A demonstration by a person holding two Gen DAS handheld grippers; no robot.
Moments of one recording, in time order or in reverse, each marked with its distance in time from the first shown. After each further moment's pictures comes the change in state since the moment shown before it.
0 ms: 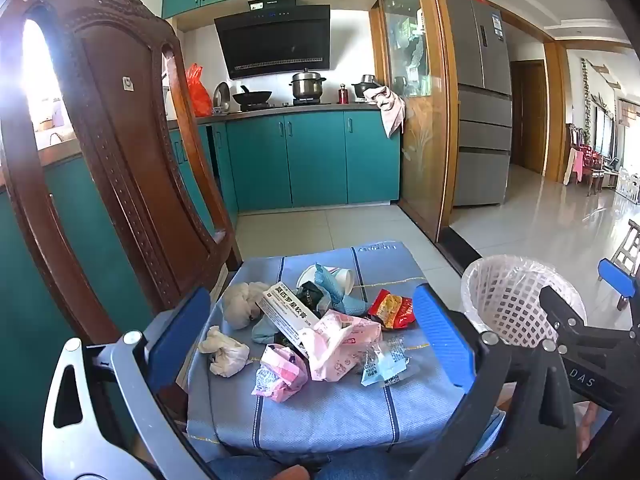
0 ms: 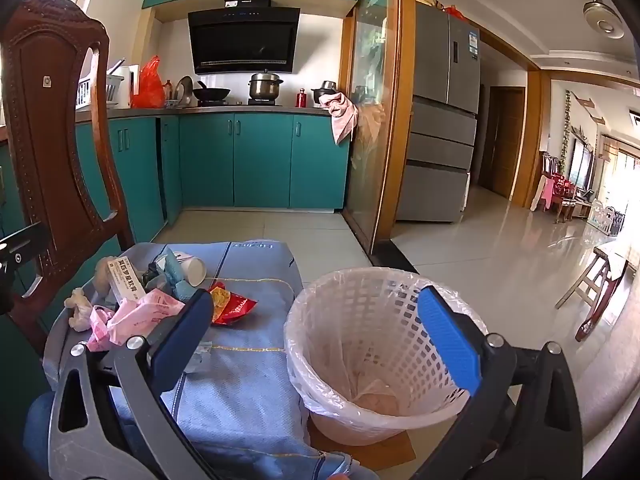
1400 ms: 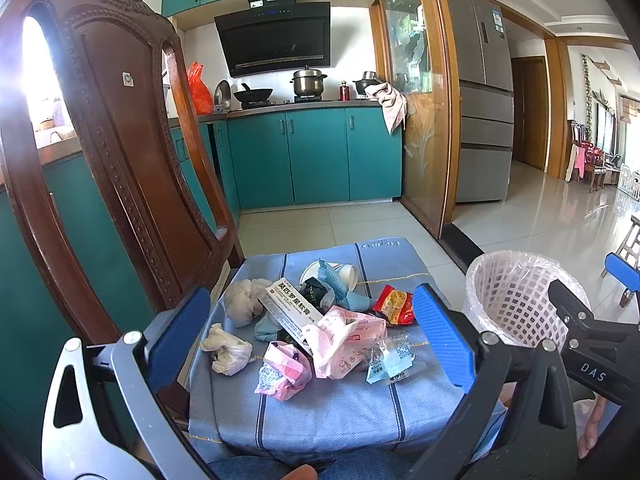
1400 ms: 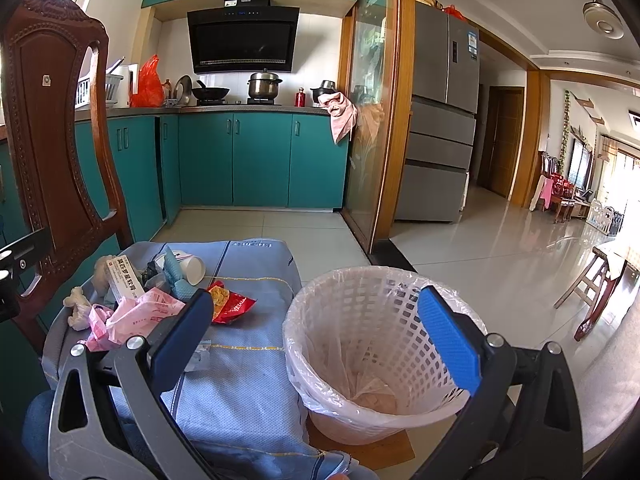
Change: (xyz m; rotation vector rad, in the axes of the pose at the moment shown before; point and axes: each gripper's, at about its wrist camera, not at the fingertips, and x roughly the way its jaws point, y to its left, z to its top) left arm 0.003 0.003 -0.003 0.005 0.006 0.009; right arm 0.000 -0.001 -0.001 0.004 0.000 0.002
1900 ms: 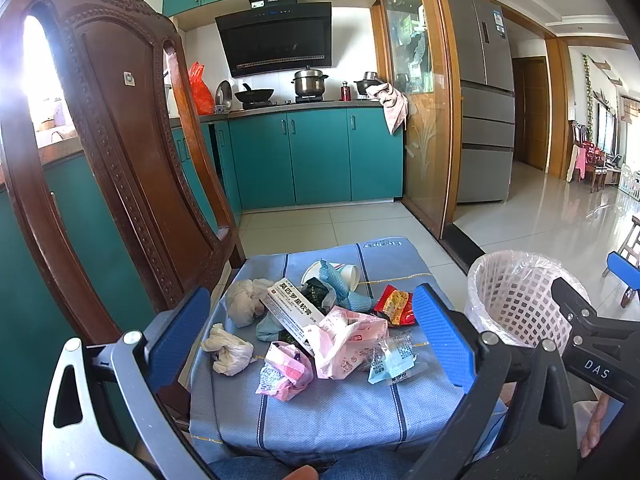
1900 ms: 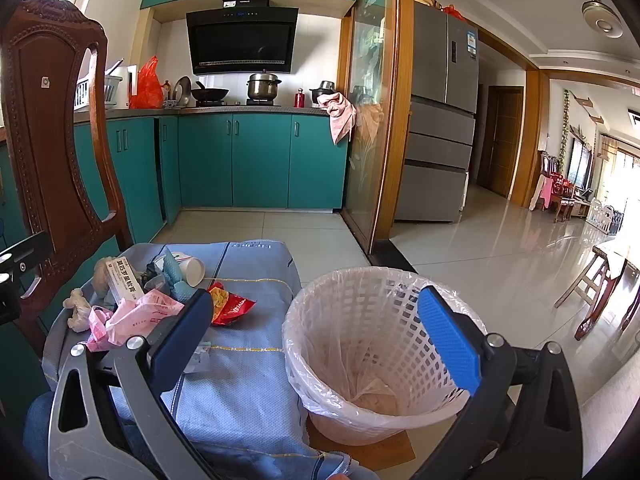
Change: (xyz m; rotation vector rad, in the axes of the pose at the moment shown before) left arm 0.001 0.001 -0.001 0.002 0.000 0.004; right arm 0.000 0.000 0.003 0.004 -0.002 -0.001
